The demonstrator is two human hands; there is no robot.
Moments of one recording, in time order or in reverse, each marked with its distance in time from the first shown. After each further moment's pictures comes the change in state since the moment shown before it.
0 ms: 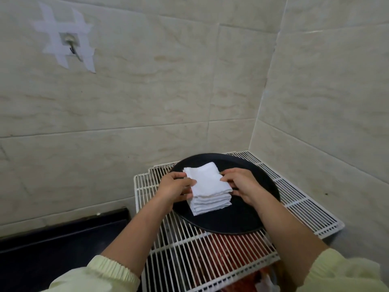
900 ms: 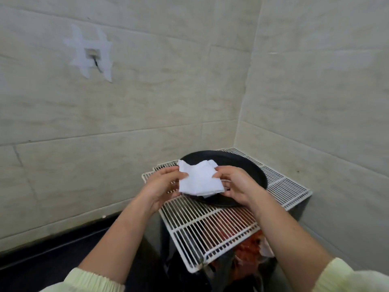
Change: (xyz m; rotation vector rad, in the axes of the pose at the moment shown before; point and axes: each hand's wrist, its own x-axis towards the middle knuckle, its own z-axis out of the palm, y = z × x) left_hand -0.084 0.017 -0.093 -0.045 -0.255 0.043; right_hand -0.140 -0.005 0.071 0.231 -0.003 -0.024
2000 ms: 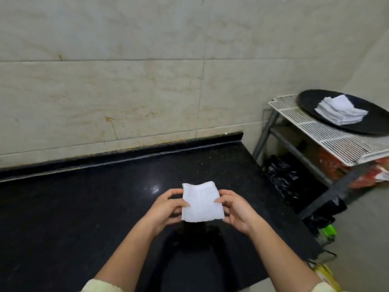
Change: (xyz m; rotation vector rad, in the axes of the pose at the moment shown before) left_hand -0.303 -0.144 -0.433 0.011 0.199 -0.357; right_hand -0.201 0.307 0.373 0.025 -0.187 0.443
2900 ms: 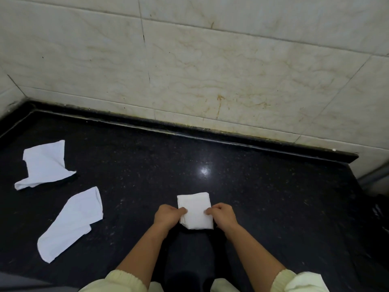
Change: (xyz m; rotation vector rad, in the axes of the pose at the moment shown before) left_hand -0.040 -0.091 -0.188 0.094 0.623 -0.263; right_hand 0.084 0.127 0.208 -0.795 -0.037 0.047
